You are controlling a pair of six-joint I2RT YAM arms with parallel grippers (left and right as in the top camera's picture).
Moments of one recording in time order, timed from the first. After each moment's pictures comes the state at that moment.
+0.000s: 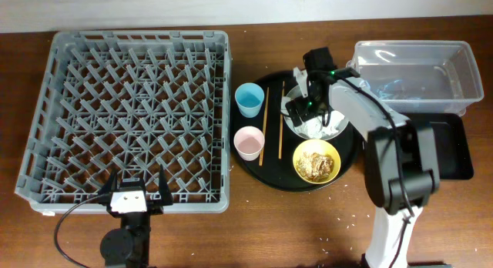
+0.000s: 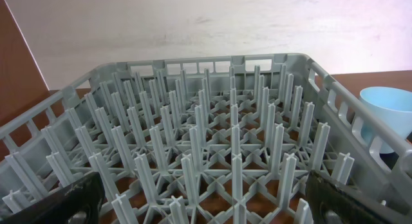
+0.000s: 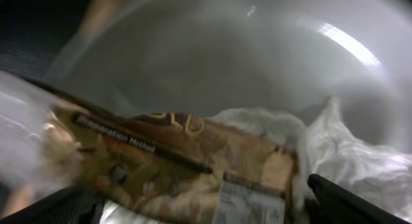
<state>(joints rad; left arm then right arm) 0.04 0.01 0.01 -0.08 -0.03 0.07 0.21 2.12 1.52 -0.73 0.01 -0.17</state>
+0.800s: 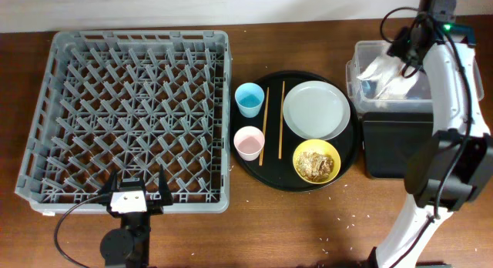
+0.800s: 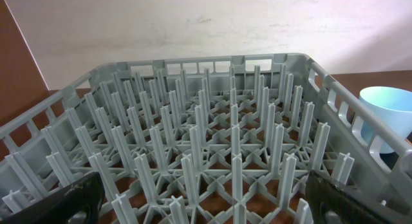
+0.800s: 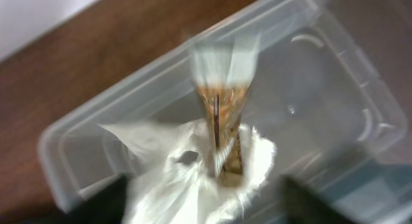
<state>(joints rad) 0.04 0.01 0.01 -0.08 -0.03 0.07 -0.21 2.12 1.99 -0.90 0.16 0.34</state>
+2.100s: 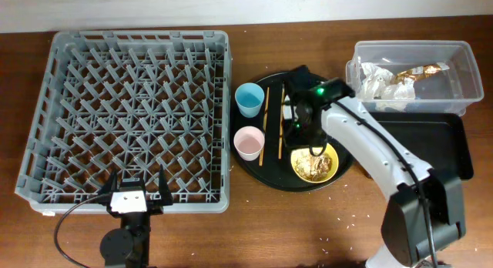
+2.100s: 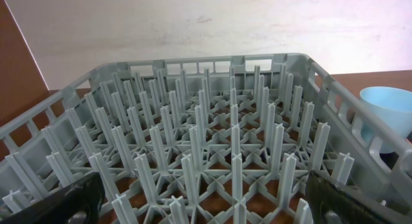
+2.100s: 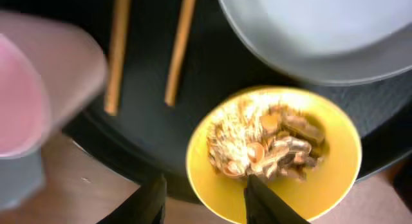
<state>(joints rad) 0.04 0.01 0.01 -0.08 -0.03 0.07 0.41 1.79 1.45 -1.13 -0.05 0.31</state>
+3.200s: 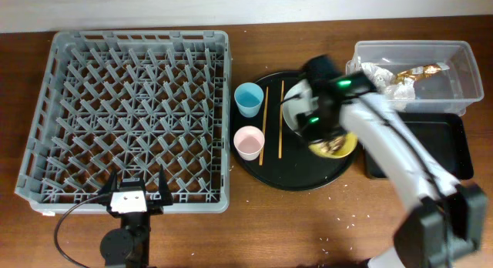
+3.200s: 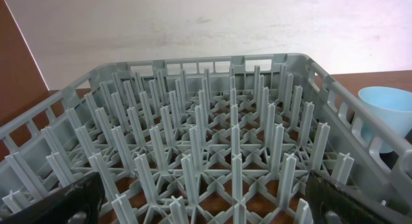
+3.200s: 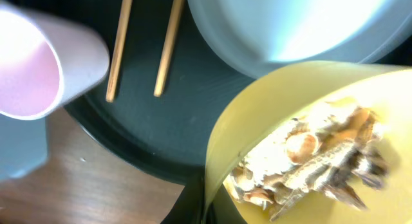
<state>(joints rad) 0.04 0.01 0.01 -0.08 -0.03 0.07 0.29 1.70 1.49 -1.21 -0.10 0.14</state>
